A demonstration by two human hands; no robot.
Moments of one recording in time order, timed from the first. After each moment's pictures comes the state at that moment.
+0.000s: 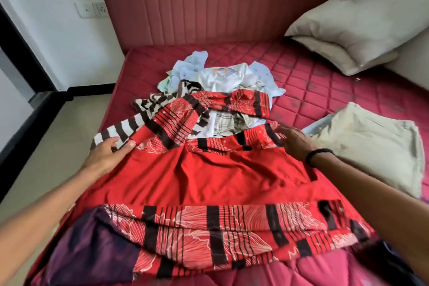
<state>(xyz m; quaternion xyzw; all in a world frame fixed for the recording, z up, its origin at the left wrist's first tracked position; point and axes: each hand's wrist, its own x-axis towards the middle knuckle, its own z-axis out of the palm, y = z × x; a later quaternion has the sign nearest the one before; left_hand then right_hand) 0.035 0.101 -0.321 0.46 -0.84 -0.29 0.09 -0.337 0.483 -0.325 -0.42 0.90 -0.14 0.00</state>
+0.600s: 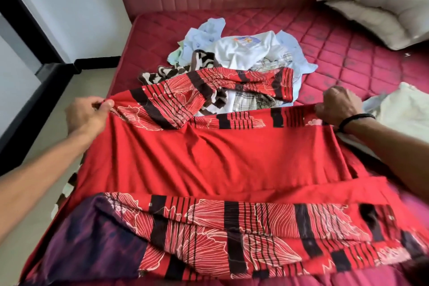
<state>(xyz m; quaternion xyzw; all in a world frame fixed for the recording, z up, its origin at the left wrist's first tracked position) 0.013 0.039 -0.325 0.47 -0.81 -0.19 0.30 -0.409 0.448 -0.325 -0.28 0.95 -0.03 -0.11</state>
